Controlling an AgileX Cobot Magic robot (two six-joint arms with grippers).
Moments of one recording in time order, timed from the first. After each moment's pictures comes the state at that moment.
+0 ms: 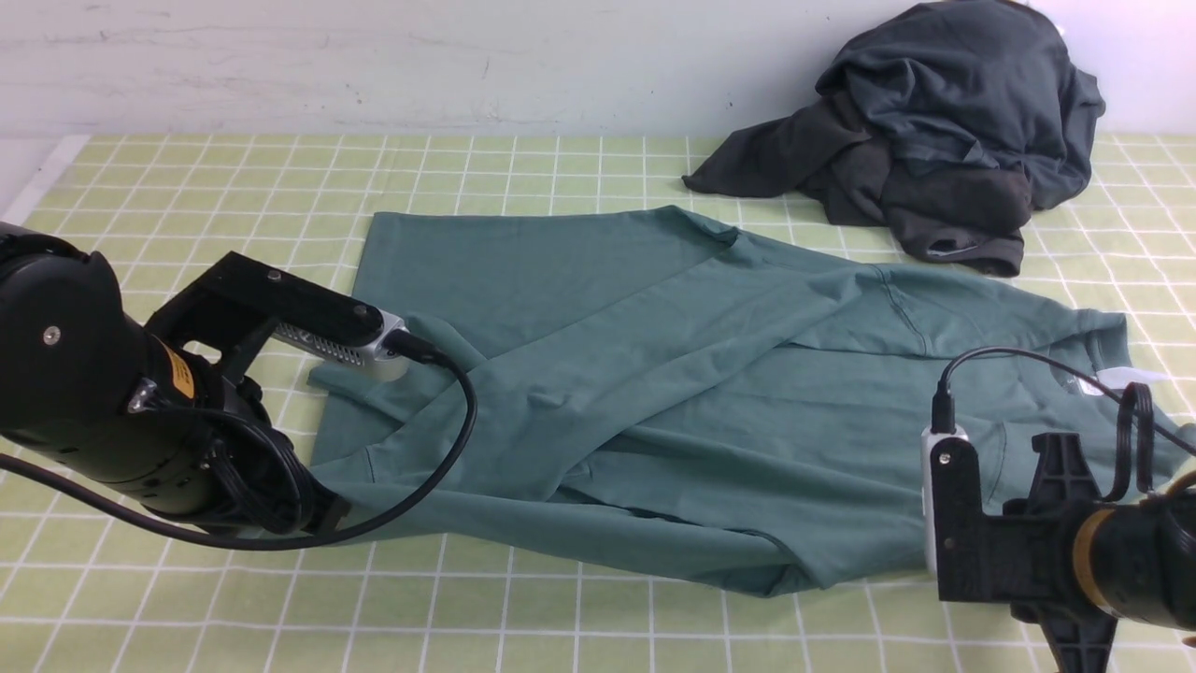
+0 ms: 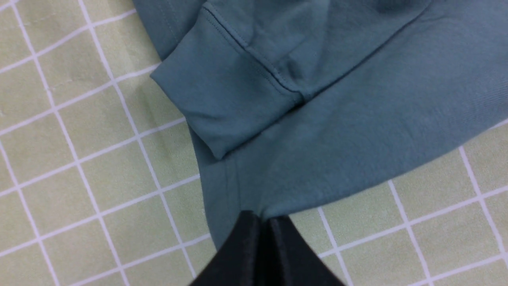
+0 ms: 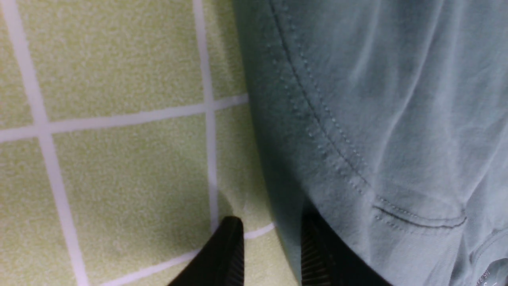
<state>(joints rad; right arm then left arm) 0.32 1.56 -0.54 -1.30 0.31 0.10 -0.31 1.32 -0.91 0.03 0.84 0.08</state>
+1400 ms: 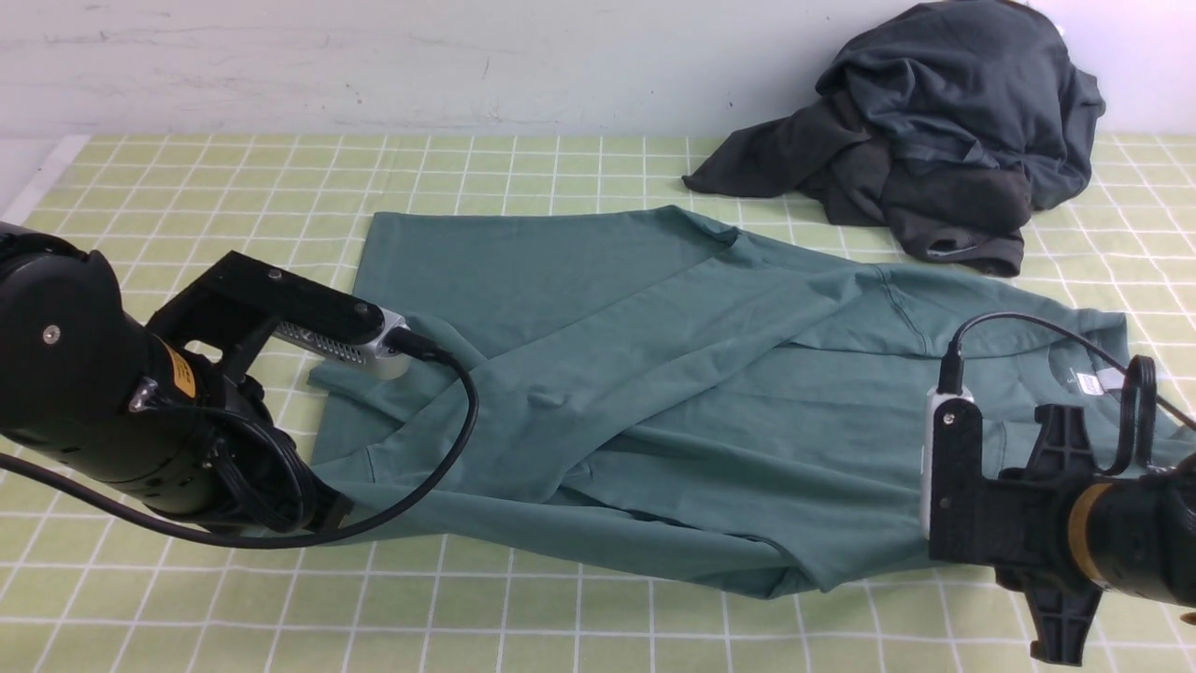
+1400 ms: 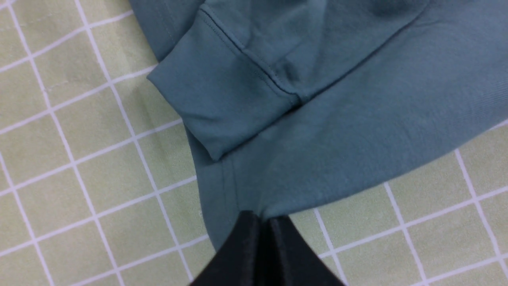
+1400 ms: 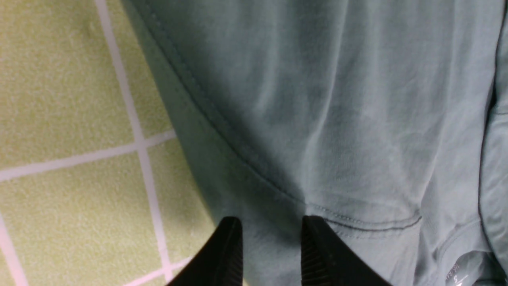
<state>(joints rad) 0.32 1.55 -0.57 -1.30 0.31 0.17 -0.31 1.32 -0.91 0.02 0.84 0.08</state>
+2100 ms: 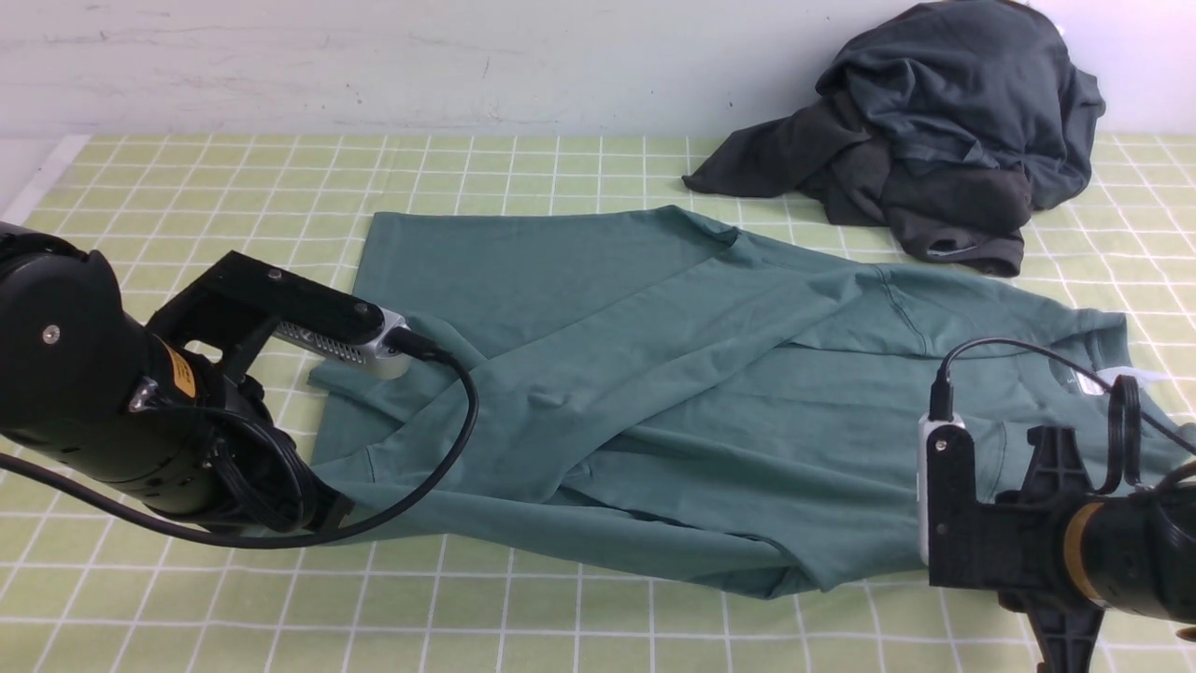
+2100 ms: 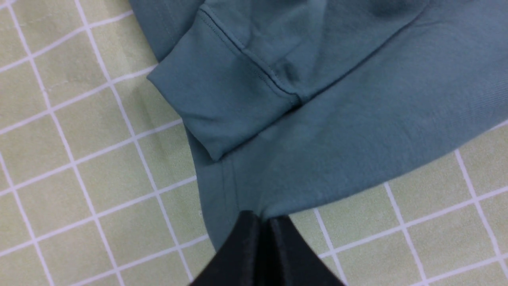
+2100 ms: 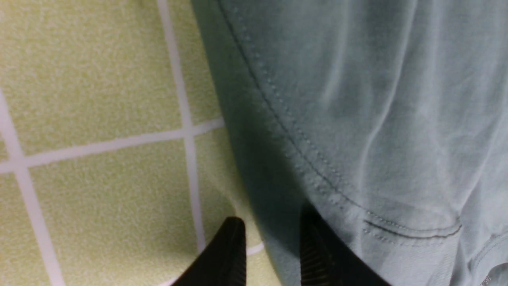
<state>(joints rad) 0.32 1.58 -0.55 -1.34 0.29 0.17 -0.31 1.32 -0.91 0.02 0.84 0.08</state>
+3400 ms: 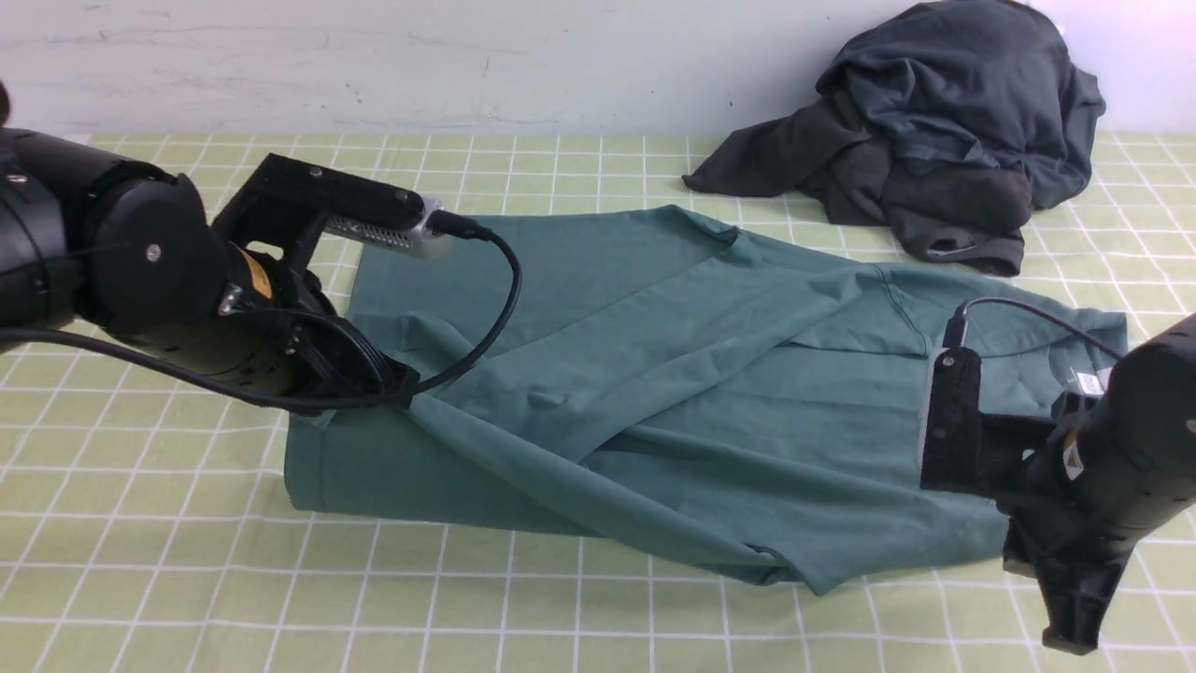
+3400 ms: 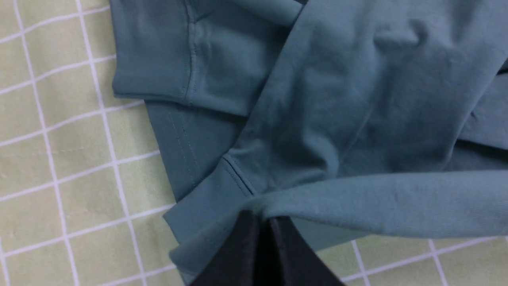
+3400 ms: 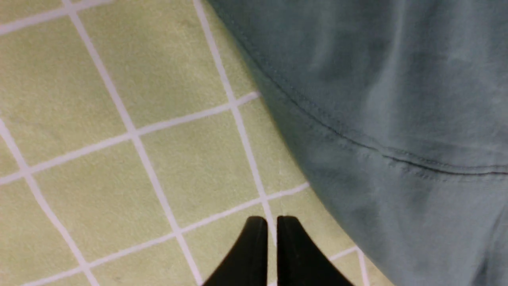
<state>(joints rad) 0.32 1.55 -0.84 -0.26 0.81 -0.70 -0.31 1.49 -1.05 0.05 0.66 -0.03</state>
